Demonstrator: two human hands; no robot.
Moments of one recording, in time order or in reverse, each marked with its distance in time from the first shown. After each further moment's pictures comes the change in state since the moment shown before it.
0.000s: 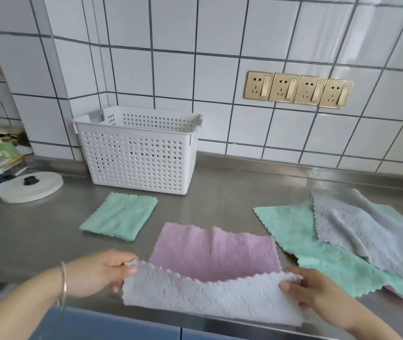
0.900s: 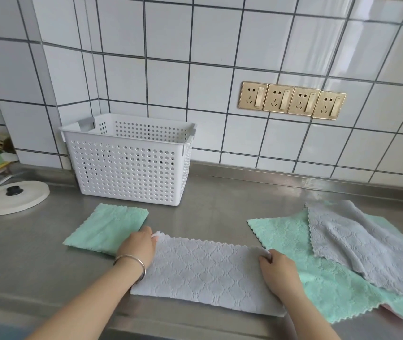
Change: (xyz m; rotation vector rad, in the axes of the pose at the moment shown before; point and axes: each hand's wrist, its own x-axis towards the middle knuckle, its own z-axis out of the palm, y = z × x) left_hand 0.132 0.019 0.022 0.401 0.647 -0.371; right_hand 0.096 0.008 0.019 -0.393 0.608 0.168
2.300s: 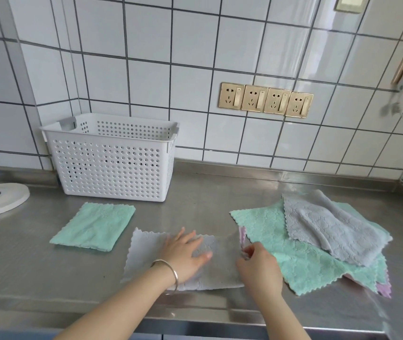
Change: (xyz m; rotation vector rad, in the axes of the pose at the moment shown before) left_hand -0.062 0.084 0.006 -0.067 -0.353 0.444; right_hand -0.061 -0.025 -0.007 -0.003 0.112 0.097
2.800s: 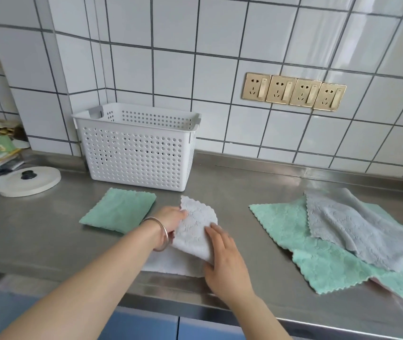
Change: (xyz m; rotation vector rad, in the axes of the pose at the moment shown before) left_hand -0.010 -0.033 -0.058 -0.998 0.193 -0.424; right_hand -0.031 -0.031 0.059 -0.020 -0.130 -0.753
